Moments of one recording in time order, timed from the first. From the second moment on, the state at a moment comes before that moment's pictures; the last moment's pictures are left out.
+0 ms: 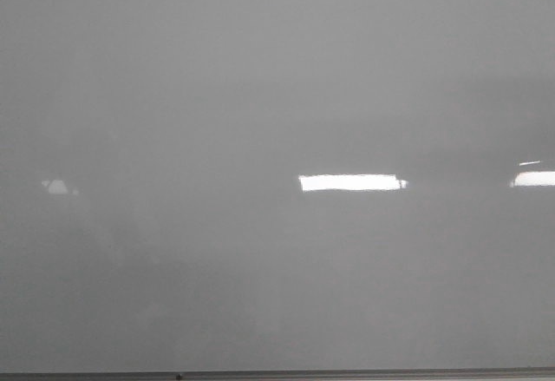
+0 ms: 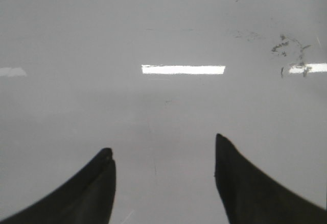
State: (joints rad) left arm 0.02 0.33 -0.32 0.06 0.16 -0.03; right arm -0.07 0.25 -0.34 0.13 0.33 -0.09
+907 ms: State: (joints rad) left arm 0.09 1.30 -0.67 -0.04 0.26 -0.11; right arm -0.07 0.25 -0.34 0.13 0.33 -0.09
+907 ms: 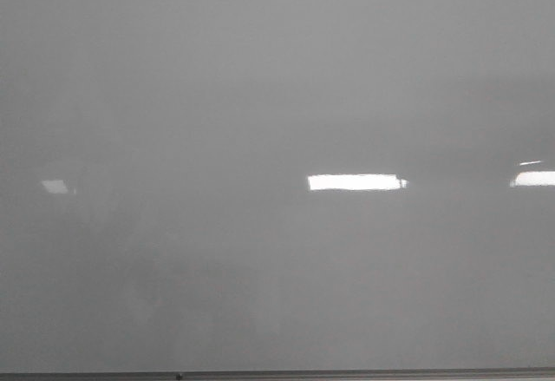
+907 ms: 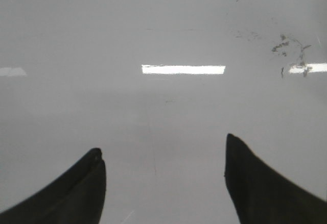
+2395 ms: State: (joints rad) left arm -0.19 1.31 -0.92 -0.05 0.75 0.25; right arm -0.05 0.38 -0.43 0.18 0.44 -0.09
